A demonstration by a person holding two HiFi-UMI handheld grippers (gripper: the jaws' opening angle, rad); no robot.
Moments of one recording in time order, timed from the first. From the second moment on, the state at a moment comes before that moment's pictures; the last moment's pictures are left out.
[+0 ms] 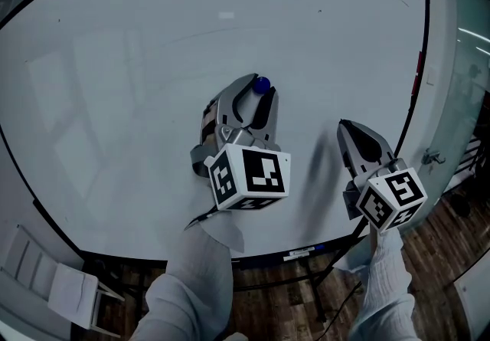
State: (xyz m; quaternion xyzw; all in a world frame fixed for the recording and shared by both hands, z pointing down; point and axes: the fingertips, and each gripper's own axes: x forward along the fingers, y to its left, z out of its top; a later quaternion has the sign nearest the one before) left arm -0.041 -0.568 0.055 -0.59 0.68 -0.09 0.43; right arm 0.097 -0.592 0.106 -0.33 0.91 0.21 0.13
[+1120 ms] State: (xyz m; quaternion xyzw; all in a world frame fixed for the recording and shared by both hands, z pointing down) left arm -0.035 -0.533 0.068 -0.61 0.66 -0.06 0.44; right arm 0.113 -0.575 0.128 -0.36 0.90 0.21 0.11
